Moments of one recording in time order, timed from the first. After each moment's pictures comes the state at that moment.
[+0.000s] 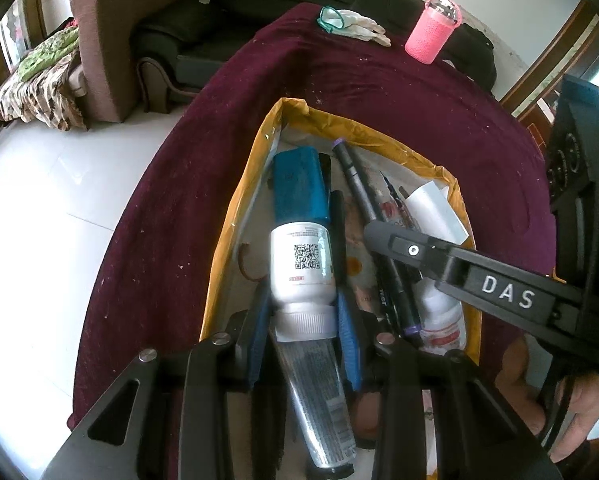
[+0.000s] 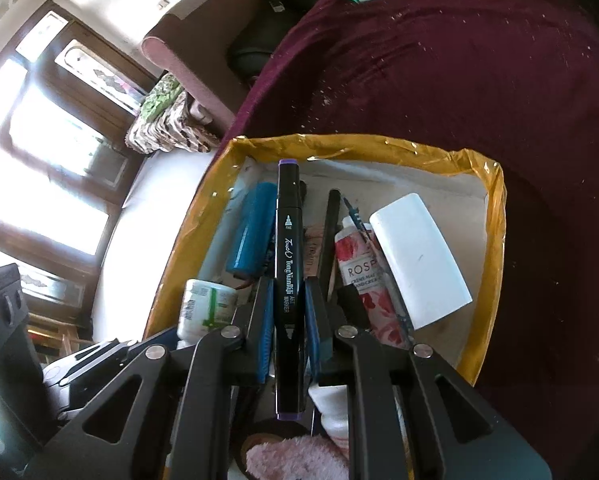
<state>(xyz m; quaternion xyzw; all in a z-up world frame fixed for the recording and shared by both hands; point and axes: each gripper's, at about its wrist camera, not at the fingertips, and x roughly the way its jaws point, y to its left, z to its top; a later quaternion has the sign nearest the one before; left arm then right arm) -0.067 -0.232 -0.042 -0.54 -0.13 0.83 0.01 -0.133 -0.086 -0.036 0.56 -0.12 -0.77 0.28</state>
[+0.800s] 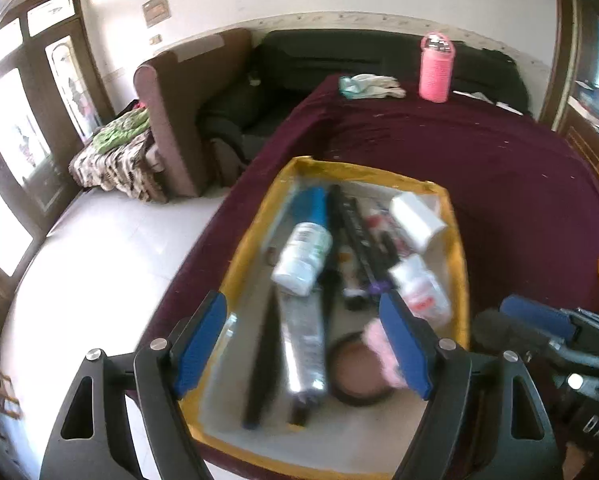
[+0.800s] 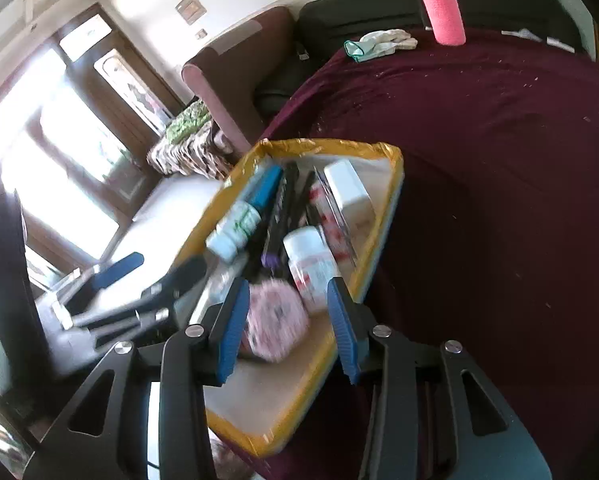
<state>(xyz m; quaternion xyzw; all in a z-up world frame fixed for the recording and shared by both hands) 0.011 -0.157 0.006 -0.43 -0.01 0.89 -0.12 -0.016 0.003 0.010 0.46 -0.09 -0.83 0.30</state>
